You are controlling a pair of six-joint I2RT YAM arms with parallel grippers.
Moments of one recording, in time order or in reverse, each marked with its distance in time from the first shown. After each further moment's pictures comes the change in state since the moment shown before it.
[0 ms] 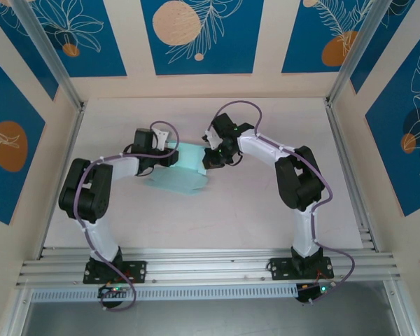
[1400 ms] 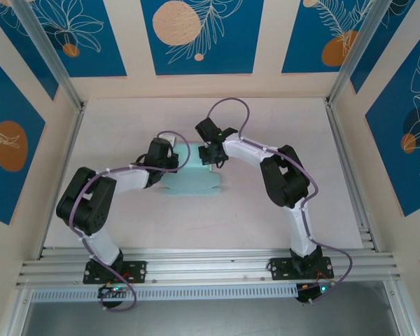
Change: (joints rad) left arm -0.190 -0.120 -0.130 0.073 -0.474 -0.097; right arm 0.084 0.126 0.089 0.092 0.552 0.157
